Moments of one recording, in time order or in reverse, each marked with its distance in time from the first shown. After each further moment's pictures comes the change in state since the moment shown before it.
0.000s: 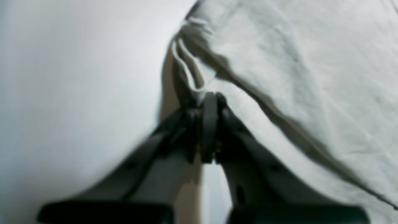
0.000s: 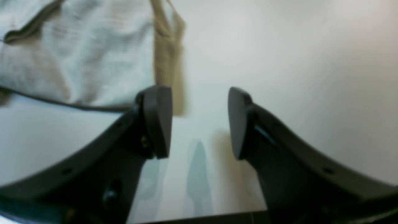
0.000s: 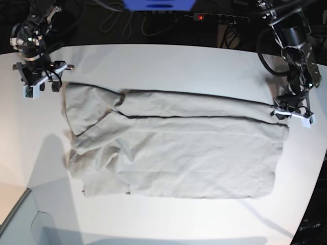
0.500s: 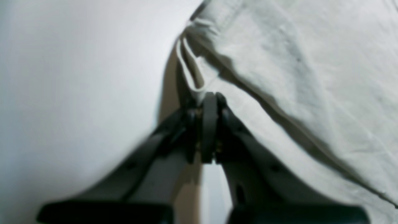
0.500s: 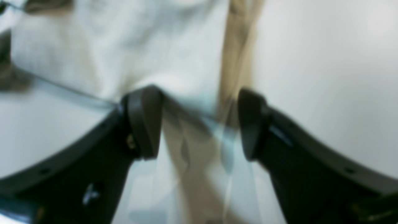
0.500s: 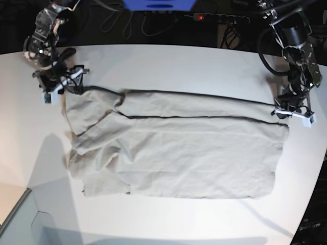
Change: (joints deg) left arm 0.1 -0.2 -0.1 -0.1 0.1 0.0 -0.1; right arm 4.9 4.7 -7.1 -15.9 1.0 -0.1 2.0
